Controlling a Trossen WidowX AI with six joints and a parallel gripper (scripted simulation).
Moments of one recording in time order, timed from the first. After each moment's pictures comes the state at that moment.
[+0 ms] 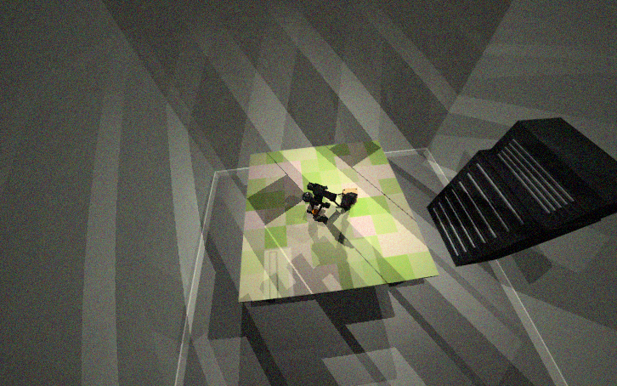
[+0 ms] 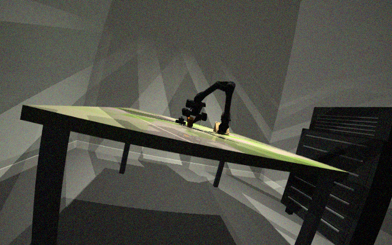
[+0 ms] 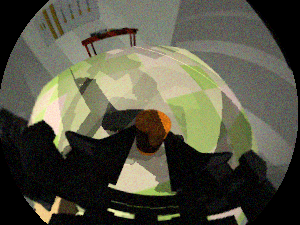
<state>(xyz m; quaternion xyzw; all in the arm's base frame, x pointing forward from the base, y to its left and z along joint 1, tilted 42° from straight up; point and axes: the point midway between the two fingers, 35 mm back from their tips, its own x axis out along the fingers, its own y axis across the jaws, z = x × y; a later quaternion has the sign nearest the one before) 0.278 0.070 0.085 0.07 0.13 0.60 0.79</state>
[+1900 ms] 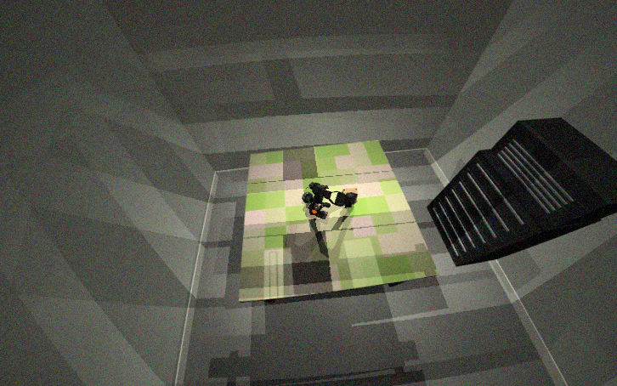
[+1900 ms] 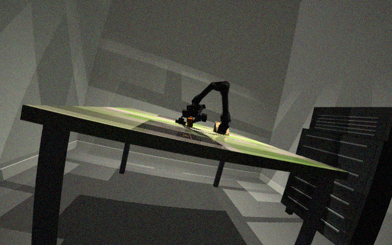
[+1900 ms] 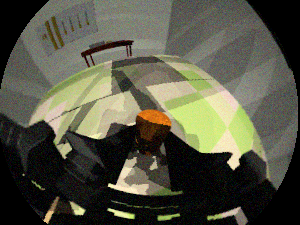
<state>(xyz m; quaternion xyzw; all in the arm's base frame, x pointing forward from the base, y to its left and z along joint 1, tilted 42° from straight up) 0.278 0.069 0.079 0.13 0.10 0.58 0.80</state>
